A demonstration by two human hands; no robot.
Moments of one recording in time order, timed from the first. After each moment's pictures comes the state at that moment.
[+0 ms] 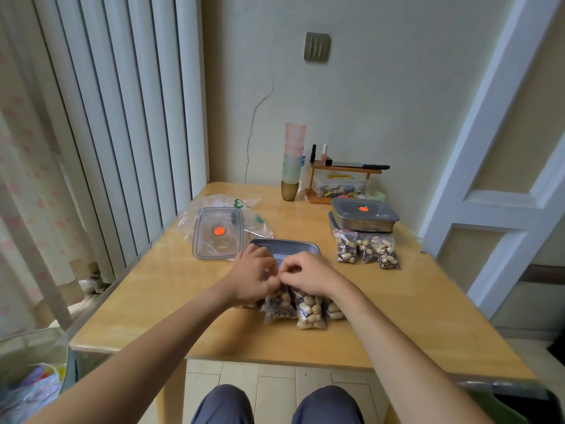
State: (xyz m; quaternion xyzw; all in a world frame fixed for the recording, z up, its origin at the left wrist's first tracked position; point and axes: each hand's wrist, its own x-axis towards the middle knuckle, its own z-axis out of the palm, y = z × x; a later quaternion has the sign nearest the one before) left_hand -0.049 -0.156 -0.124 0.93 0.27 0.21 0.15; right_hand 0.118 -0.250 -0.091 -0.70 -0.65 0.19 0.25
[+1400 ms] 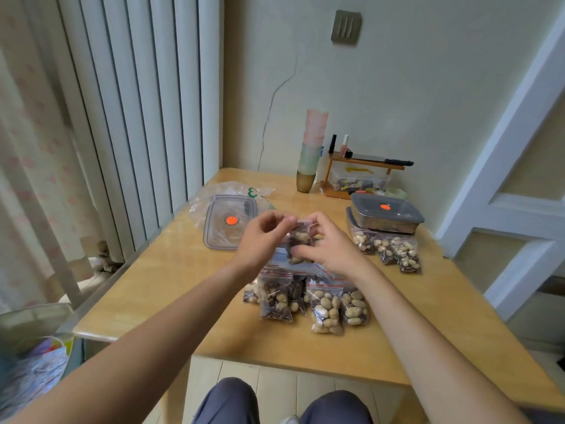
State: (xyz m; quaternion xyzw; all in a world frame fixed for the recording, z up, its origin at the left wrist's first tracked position) left_hand -0.035 -0.147 -0.093 0.65 0.24 0.46 0.55; right_hand 0.130 -0.222 -0.073 -0.65 -0.59 0.26 0.40
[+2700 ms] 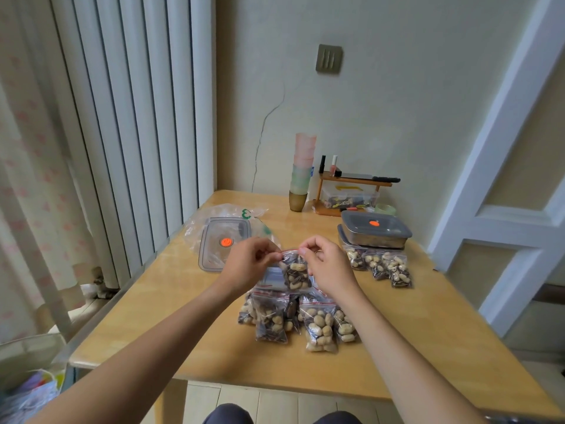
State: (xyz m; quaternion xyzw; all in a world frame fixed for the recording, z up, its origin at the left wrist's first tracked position) left_hand -0.049 -0.134 -0.090 0.82 0.30 0.39 0.28; right_hand 0.120 -0.233 -0.076 -0.67 -0.55 0.11 0.48
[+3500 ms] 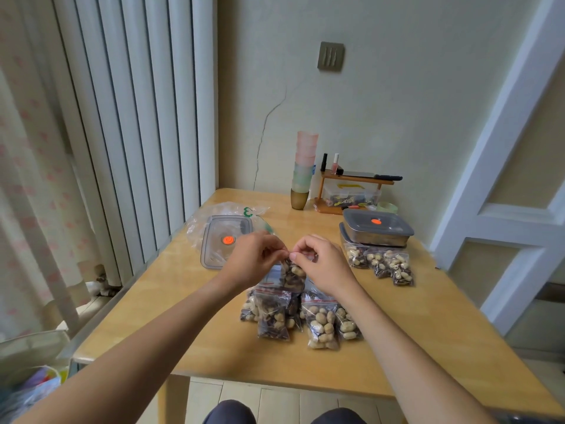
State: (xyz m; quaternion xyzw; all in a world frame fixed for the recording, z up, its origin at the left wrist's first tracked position) left_hand -0.052 -0.140 -0.075 0.87 0.24 0.39 0.19; right_hand 0.118 -0.230 -0.072 -0.64 -0.64 0.05 0.42
